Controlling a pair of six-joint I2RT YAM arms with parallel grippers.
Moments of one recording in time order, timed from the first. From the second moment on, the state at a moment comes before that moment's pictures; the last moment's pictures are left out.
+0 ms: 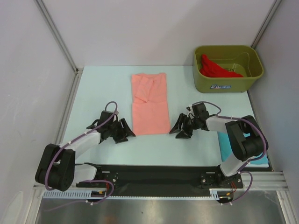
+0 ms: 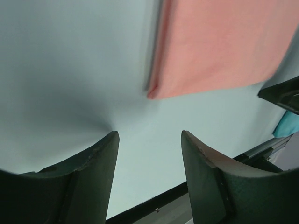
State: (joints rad) left arm -0.29 1.25 0.51 -0.25 0.35 -0.72; right arm 0.34 1.64 0.71 -0.12 -0.66 0.72
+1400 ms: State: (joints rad) left arm -0.29 1.49 0.58 -0.12 0.30 -0.99; right arm 0.44 1.66 0.70 0.07 -0.39 1.09
